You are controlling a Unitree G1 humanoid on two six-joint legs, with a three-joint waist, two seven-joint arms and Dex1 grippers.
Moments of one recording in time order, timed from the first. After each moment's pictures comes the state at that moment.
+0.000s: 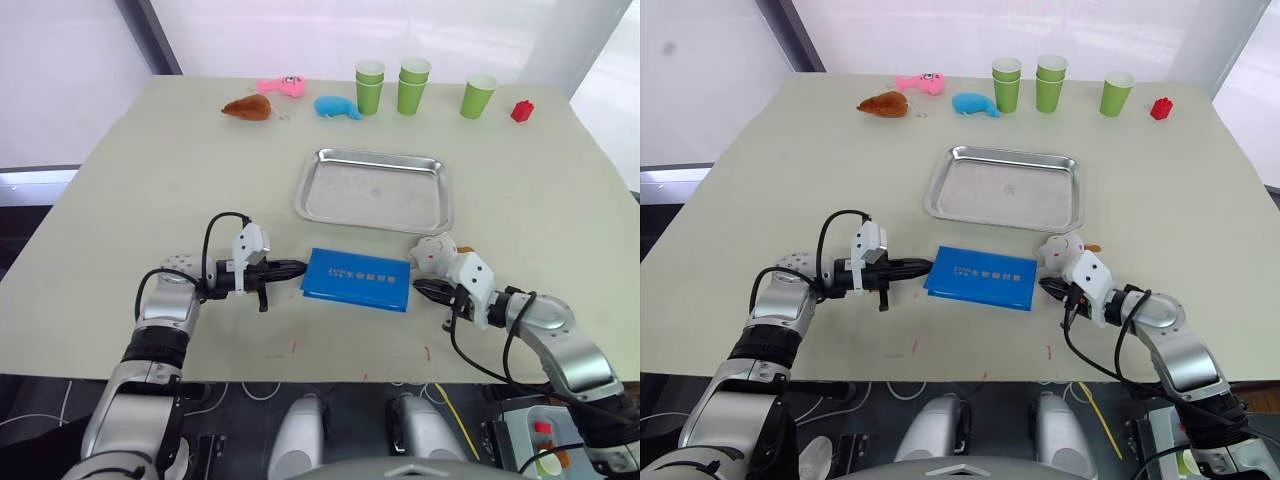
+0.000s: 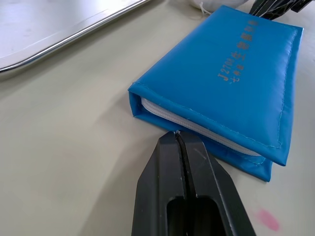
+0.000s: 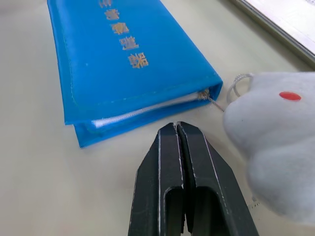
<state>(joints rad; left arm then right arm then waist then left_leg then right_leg) -0.49 0.59 -0.04 0.53 -0.24 0.00 -1.32 -0.13 -0.53 0.16 -0.20 0.20 0.32 0.80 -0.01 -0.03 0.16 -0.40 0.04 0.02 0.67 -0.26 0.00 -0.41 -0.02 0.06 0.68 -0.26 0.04</state>
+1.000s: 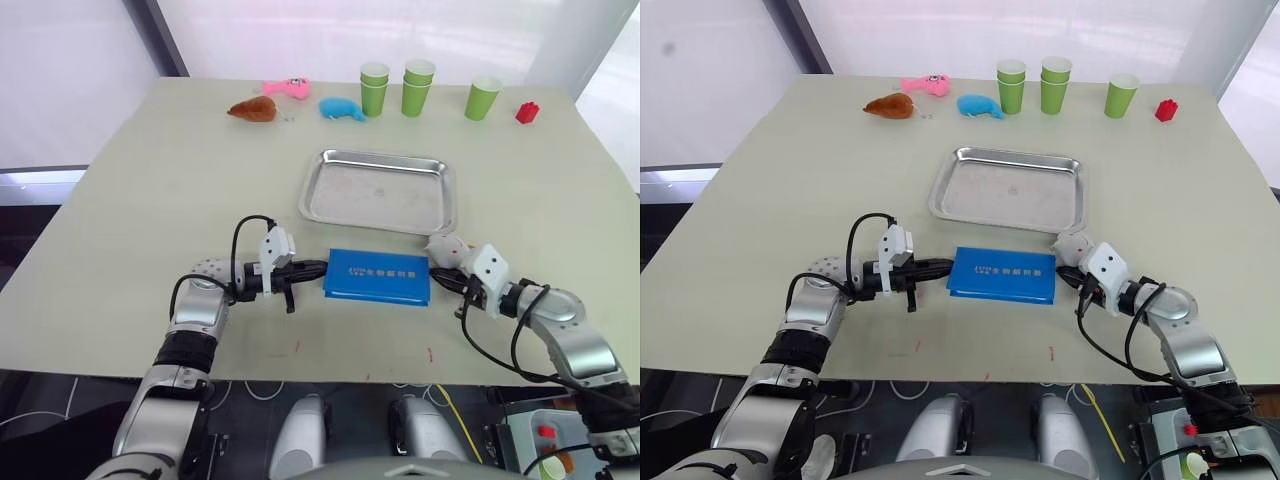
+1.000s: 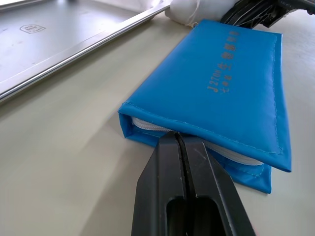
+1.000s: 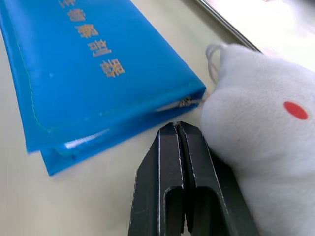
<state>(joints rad) -0.46 0.46 -0.06 0.46 -0.19 -0.01 -1.26 -0.15 -0.58 0.08 -0.04 0.19 0.17 0.82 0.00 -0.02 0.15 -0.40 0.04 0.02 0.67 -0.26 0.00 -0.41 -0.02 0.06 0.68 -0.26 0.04</state>
